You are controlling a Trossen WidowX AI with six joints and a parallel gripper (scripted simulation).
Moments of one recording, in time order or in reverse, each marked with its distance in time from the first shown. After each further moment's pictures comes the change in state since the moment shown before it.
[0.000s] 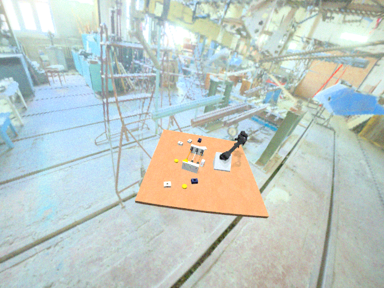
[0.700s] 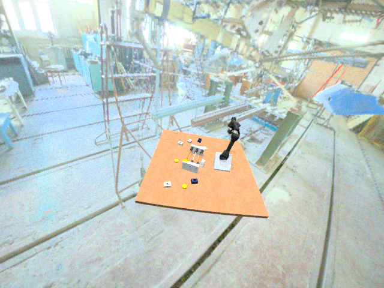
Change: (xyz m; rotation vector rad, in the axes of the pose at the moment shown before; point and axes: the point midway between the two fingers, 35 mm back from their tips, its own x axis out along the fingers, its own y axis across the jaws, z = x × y) arm -0.240 0.031 0.072 0.137 -0.393 -0.493
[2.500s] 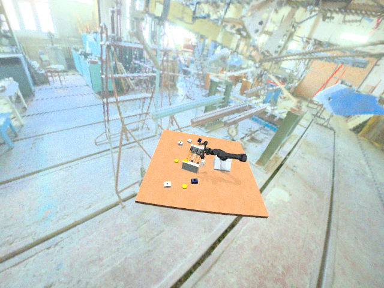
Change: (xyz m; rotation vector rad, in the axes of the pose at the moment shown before) arm -0.567 0.424 -0.202 -0.507 -2.073 0.747
